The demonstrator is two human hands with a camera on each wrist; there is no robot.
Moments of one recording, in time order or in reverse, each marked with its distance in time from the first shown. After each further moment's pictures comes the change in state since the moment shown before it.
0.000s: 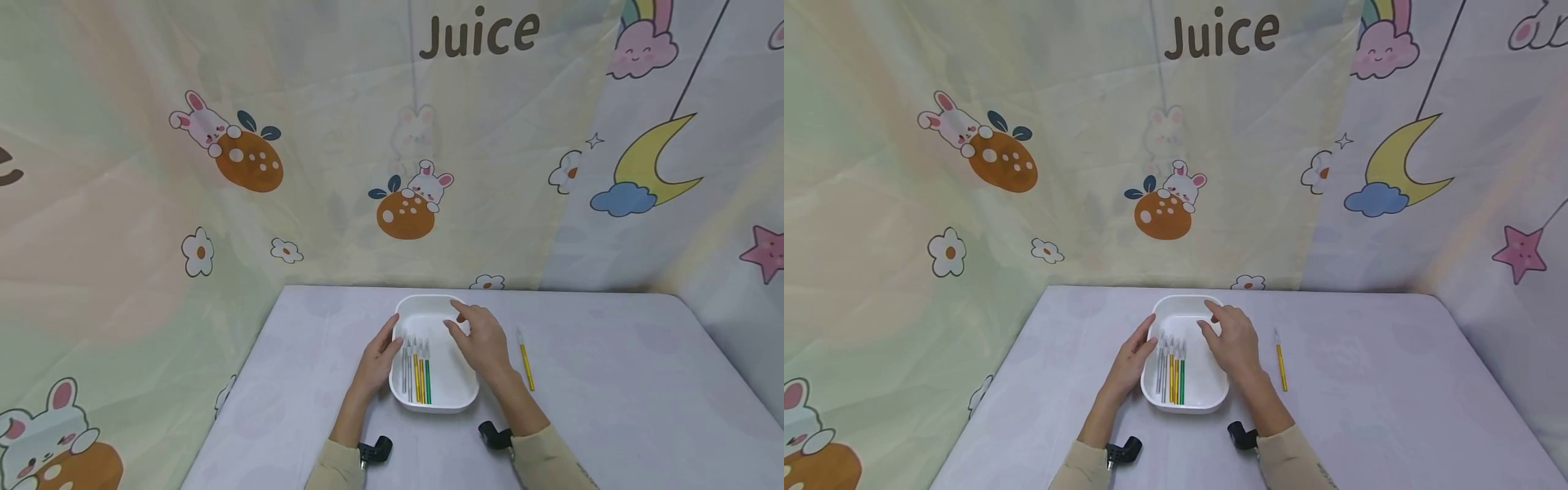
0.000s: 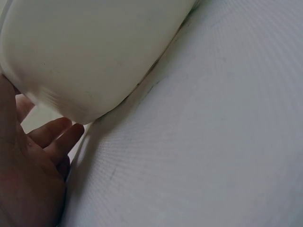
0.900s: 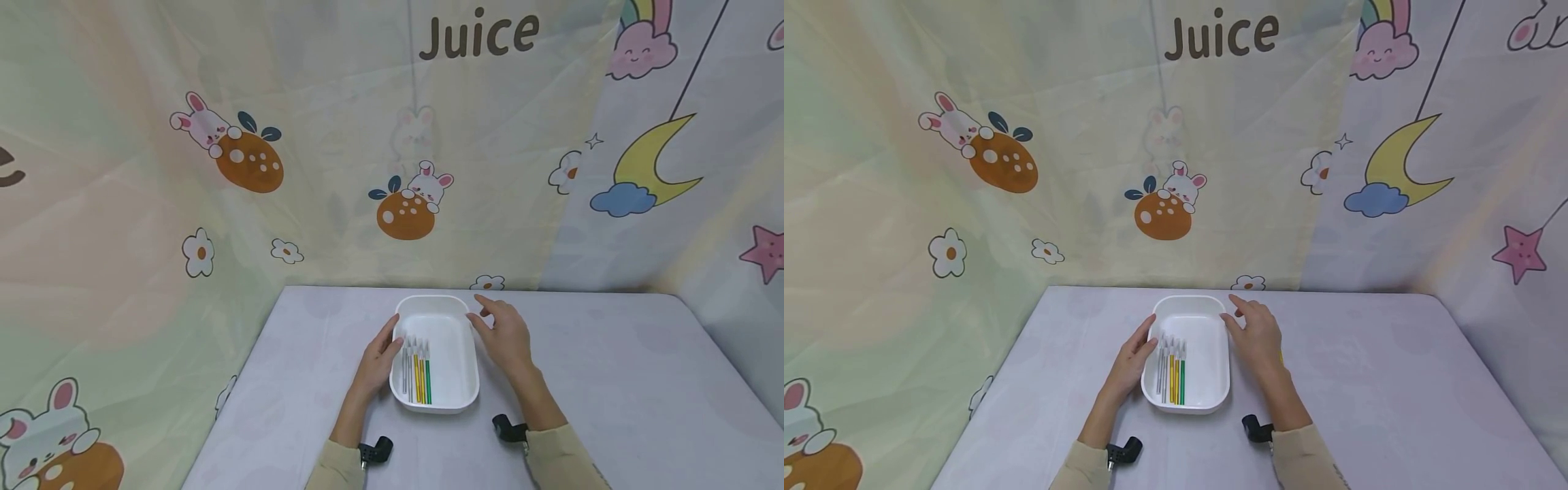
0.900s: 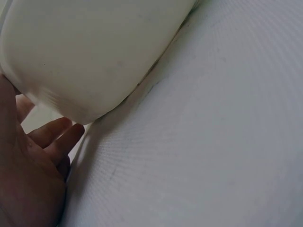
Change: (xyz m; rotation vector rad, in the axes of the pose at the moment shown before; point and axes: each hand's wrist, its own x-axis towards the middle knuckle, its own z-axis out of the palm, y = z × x) left_hand -0.002 0.001 -0.001 -0.012 -0.007 -0.002; right_hand 0.005 0.029 -0.022 -0.004 0.008 0.120
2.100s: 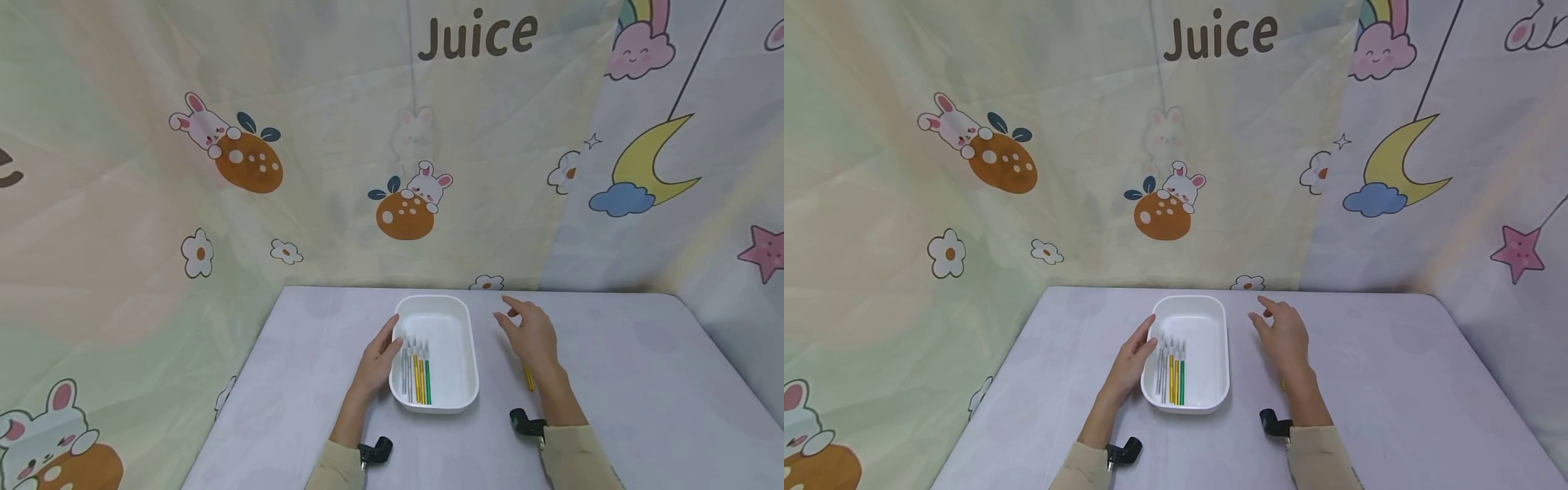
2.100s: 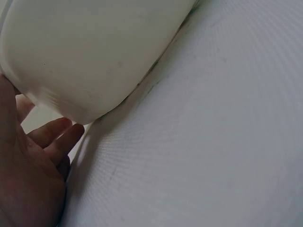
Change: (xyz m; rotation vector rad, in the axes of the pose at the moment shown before) left_hand 0.001 -0.001 0.000 -0.001 -0.002 -0.003; right_hand 0.009 0.049 -0.021 -0.008 -0.043 0.107
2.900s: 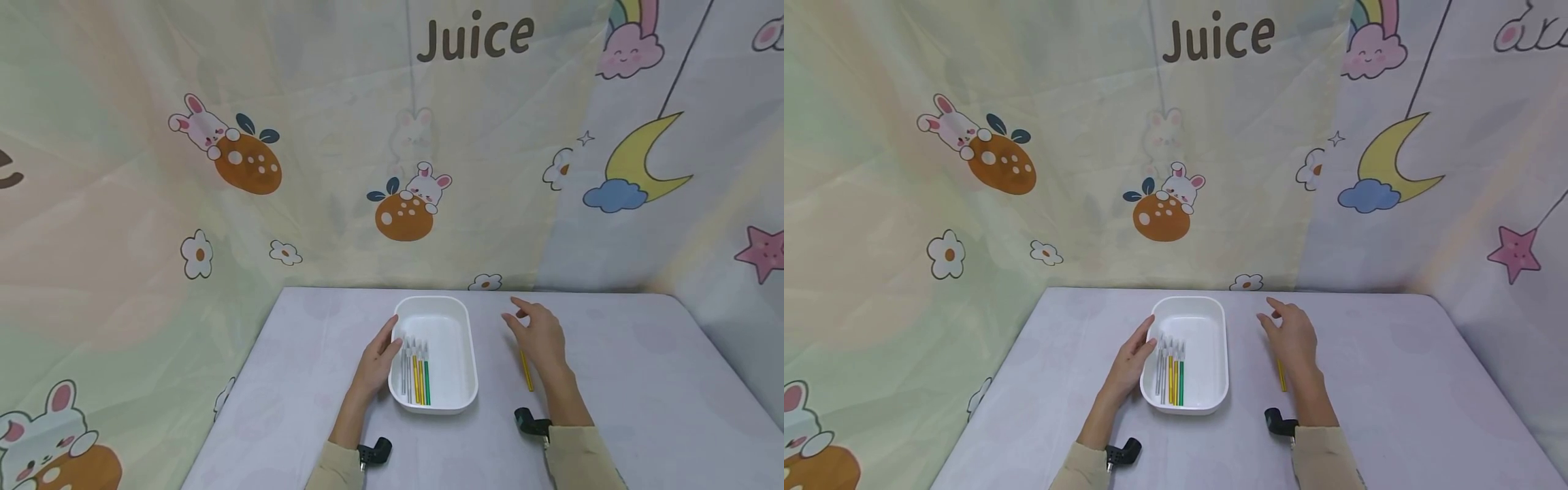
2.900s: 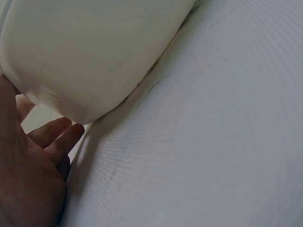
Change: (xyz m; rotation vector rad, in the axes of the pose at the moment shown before) left_hand -0.002 0.002 0.000 0.015 0.004 0.008; right_hand 0.001 0.011 -0.009 -0.020 -0.020 0.059
